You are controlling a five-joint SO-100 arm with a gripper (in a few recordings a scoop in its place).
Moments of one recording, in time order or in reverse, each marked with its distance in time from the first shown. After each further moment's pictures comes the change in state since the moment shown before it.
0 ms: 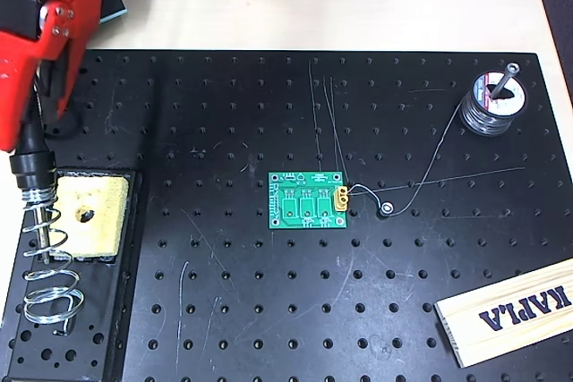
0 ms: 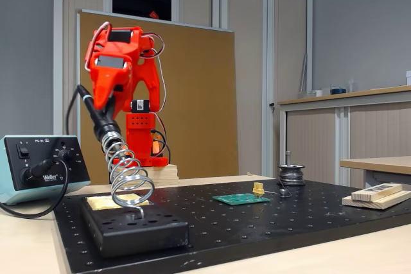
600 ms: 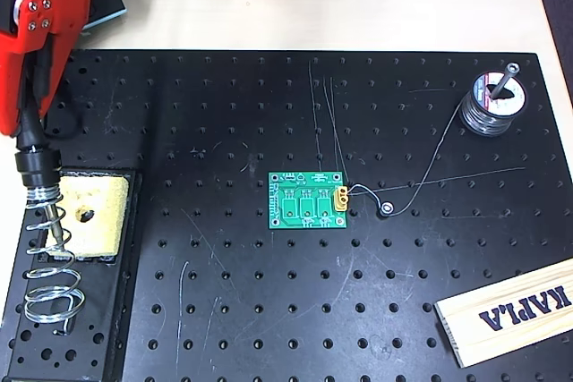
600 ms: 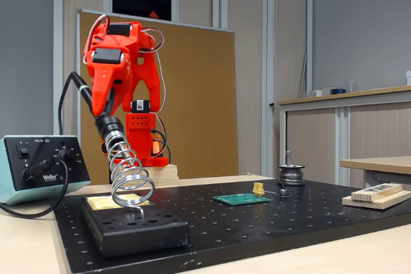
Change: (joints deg) arm 0.0 -0.7 -6.7 6.6 4.2
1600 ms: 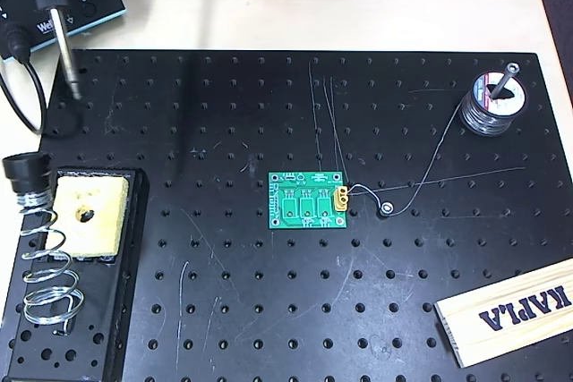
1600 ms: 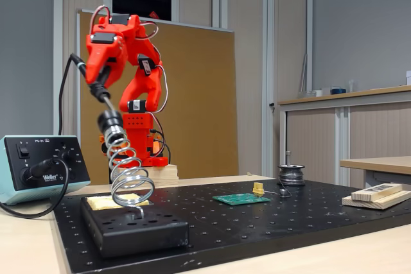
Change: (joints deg) arm 6.2 43.0 21.5 17.4 -0.8
